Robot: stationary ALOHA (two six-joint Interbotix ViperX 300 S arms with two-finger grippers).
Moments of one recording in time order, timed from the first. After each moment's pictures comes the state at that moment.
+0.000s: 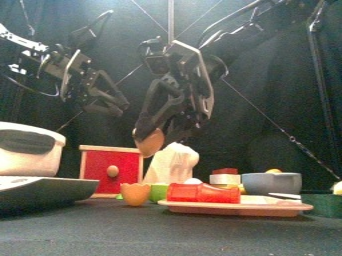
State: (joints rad) left arm -0.10 -0.37 1.09 -0.96 -0.69 0.72; right arm 0.07 0.20 0.40 -0.40 0.19 0.82
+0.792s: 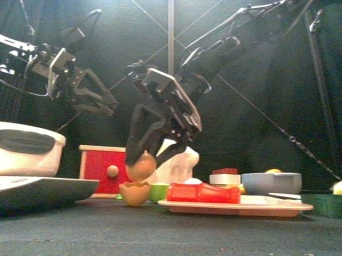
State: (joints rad) left arm -0.11 -0.43 1.14 -0.95 -0.64 0.72; right arm 0.04 0.29 0.31 -0.38 0.29 0.82
